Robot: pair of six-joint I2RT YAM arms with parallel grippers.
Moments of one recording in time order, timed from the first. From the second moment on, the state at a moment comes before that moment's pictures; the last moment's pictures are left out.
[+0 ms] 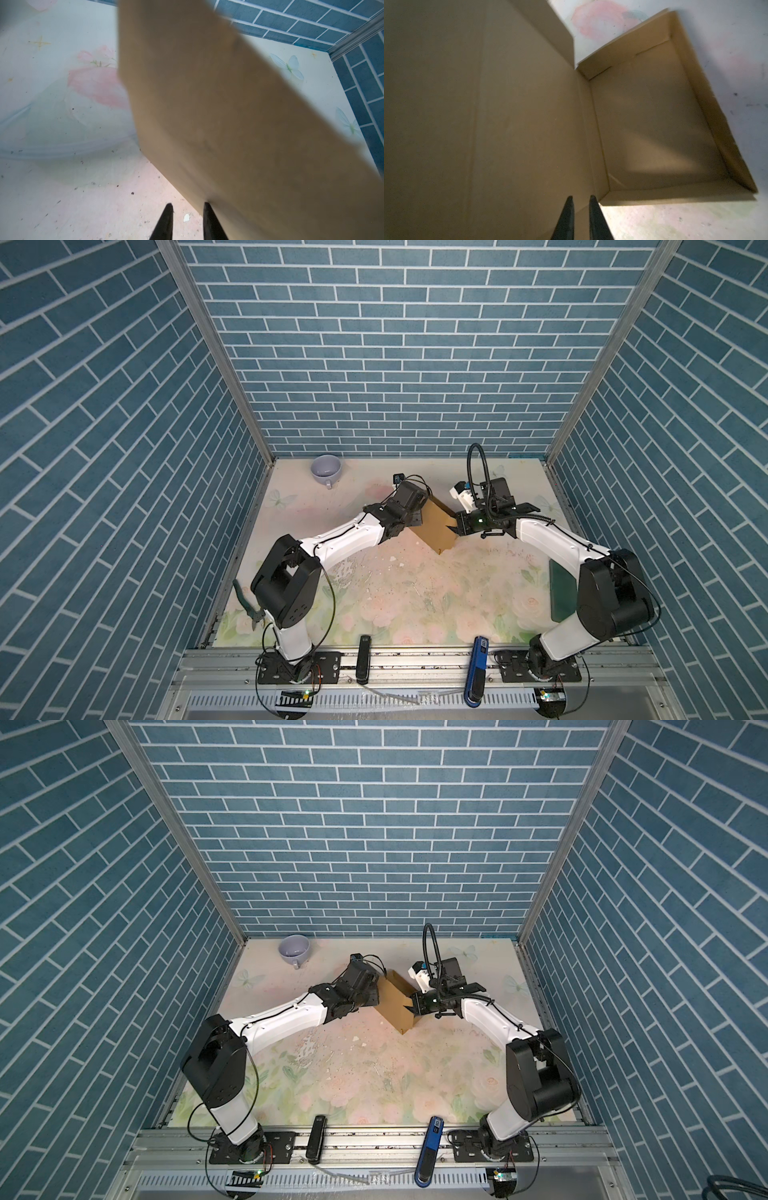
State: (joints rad) left arm -0.72 1.78 1.34 -0.34 -0.25 -0.65; right arm 0.42 1.55 1.06 -0.41 -0.60 0.13
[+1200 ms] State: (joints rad) left arm -0.52 1.86 1.90 -0.76 0.05 -0.32; right arm 0.71 1.36 0.80 0.02 -0.18 0.46
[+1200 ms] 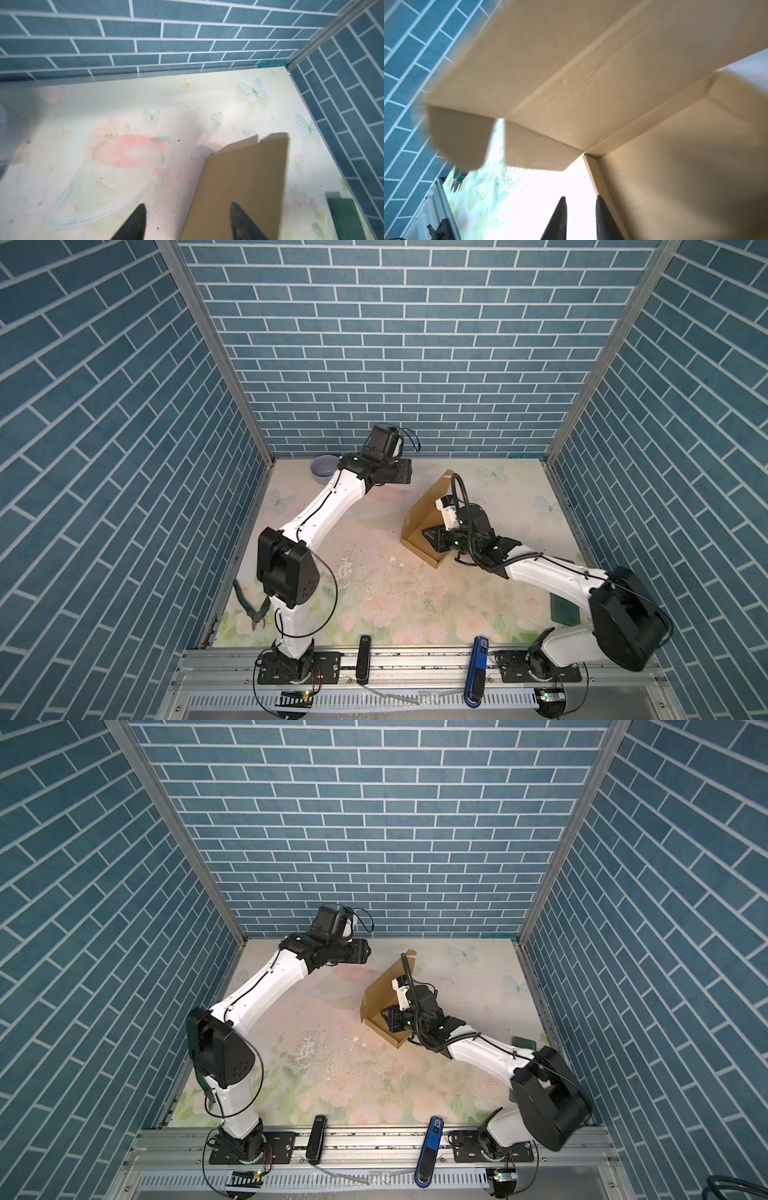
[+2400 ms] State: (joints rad) left arm -0.71 2.38 2.60 -1.42 -0.06 0.18; right arm 0.48 0.97 0.75 -0.45 -0.09 0.36
